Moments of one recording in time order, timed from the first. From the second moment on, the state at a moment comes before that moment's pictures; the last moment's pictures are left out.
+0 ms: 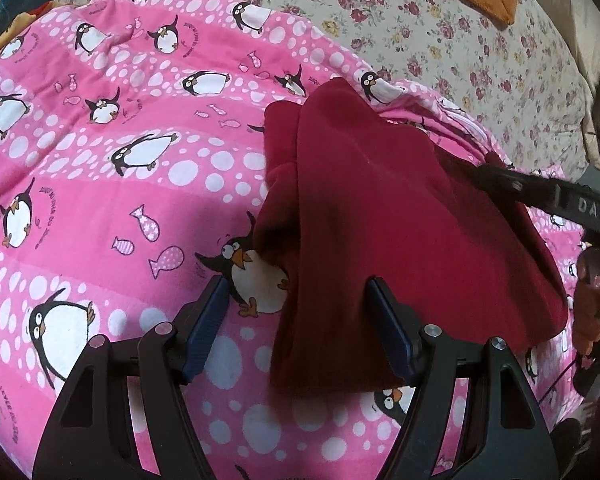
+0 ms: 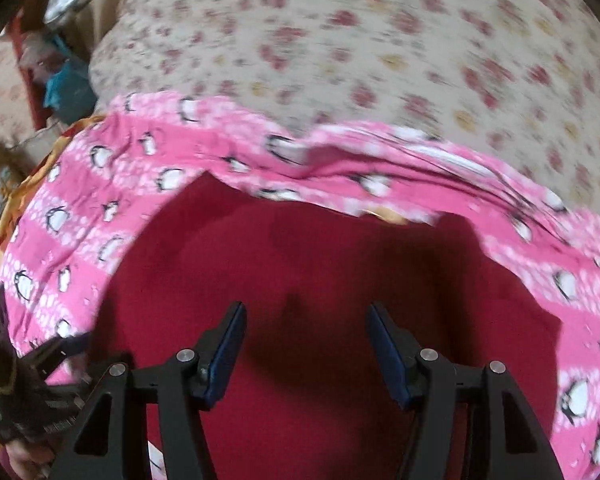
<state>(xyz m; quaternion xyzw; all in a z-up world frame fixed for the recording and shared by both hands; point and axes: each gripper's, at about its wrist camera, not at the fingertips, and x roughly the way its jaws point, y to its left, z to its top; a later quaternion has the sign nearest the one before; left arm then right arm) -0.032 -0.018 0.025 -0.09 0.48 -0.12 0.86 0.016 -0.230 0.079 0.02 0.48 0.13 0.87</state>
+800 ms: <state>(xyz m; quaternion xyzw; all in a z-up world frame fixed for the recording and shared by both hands) -0.025 -0.016 0.023 -0.11 0.48 -0.13 0.86 0.054 -0.228 0.042 0.10 0.47 0.17 0.86</state>
